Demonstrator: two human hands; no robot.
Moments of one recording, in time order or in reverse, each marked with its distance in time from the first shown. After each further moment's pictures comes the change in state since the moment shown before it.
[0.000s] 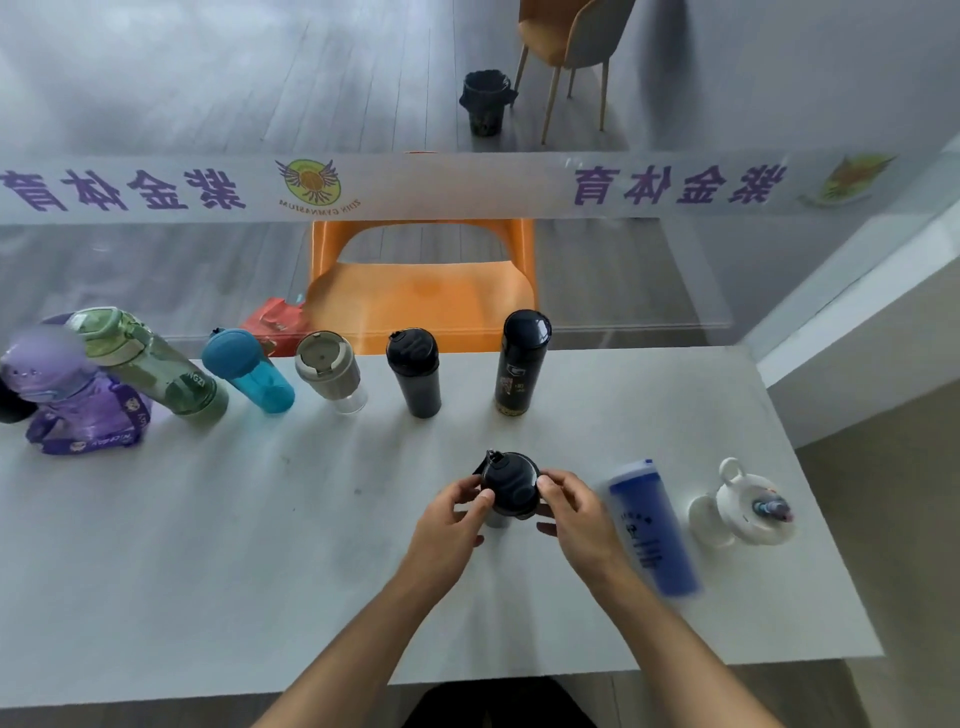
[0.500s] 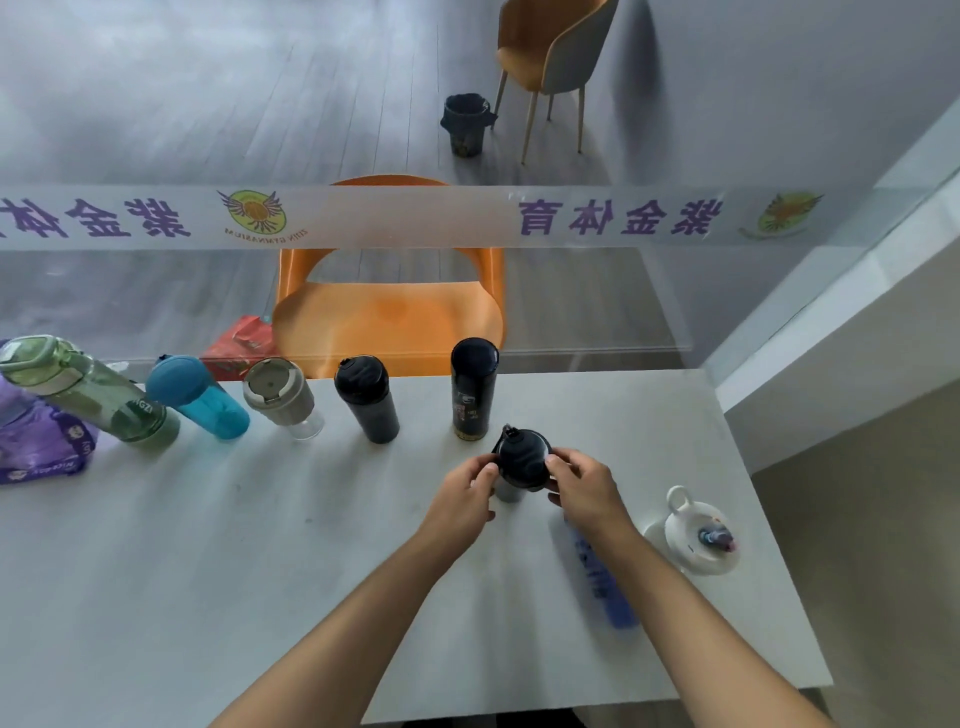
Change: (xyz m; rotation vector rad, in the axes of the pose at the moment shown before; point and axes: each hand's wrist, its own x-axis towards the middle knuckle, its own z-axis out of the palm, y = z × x) left_hand 0.048 0.064 0.071 -0.011 -0.085 -0.009; right_hand 0.064 -0.031 -0.075 -0.093 0.114 0.041
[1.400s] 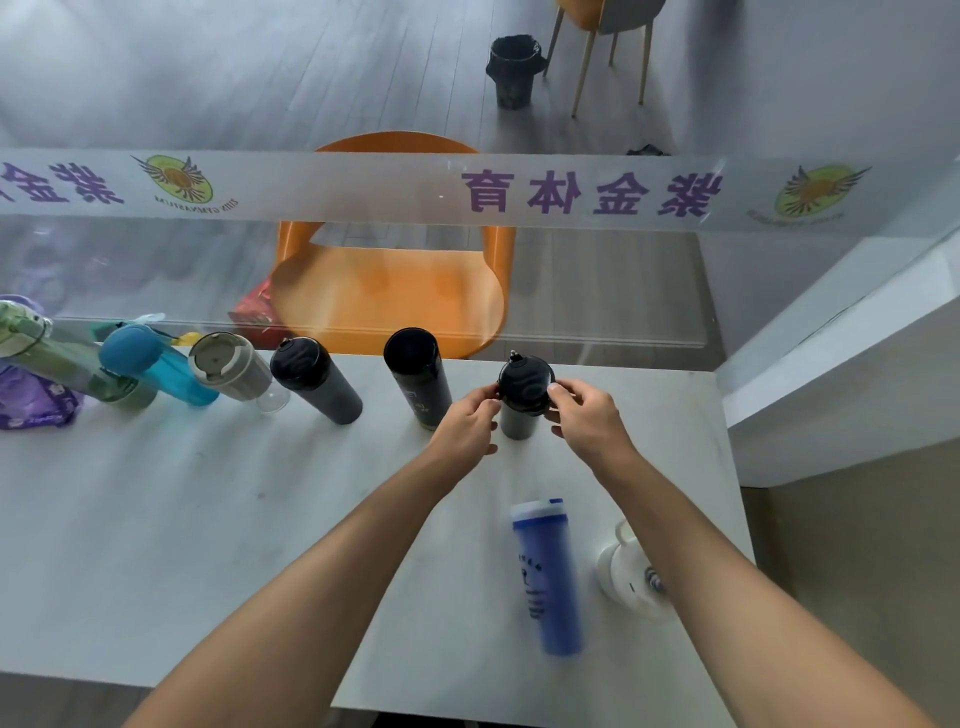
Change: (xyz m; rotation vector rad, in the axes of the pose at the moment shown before) left_hand 0.092 0.060 0.080 0.031 0.107 -0.046; right_hand 0.118 -0.030 -0.079 -0.070 -0.112 -0.056
